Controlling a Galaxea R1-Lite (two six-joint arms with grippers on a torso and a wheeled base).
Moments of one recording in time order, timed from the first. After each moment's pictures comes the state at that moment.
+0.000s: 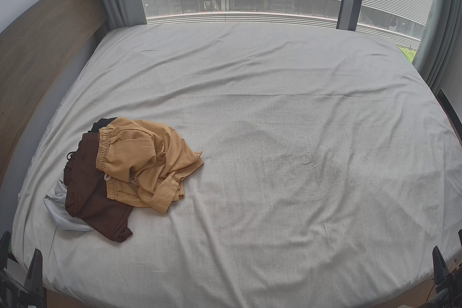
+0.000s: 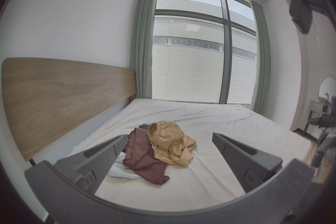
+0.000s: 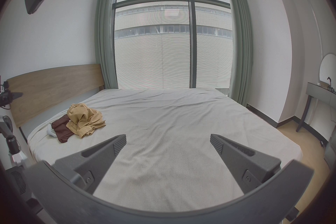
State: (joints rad) left arm -0.03 0.09 -0.05 -0.16 0.01 -0.06; right arm 0.01 0.02 -0.02 0.00 -0.02 0.01
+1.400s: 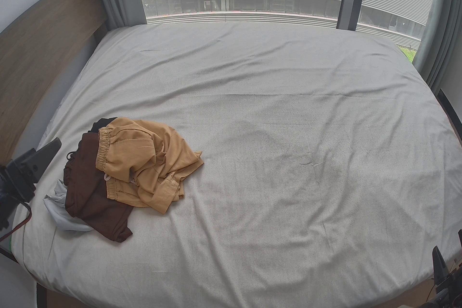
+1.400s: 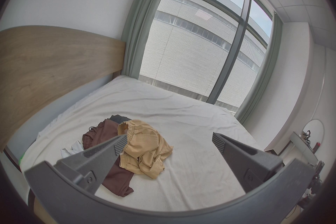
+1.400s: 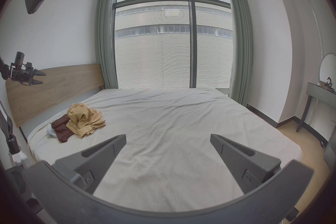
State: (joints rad) left arm -0.10 0.91 -0.41 -0.45 -0.08 -0.31; right arm 0.01 0.02 -0.02 0.00 -0.02 0.01
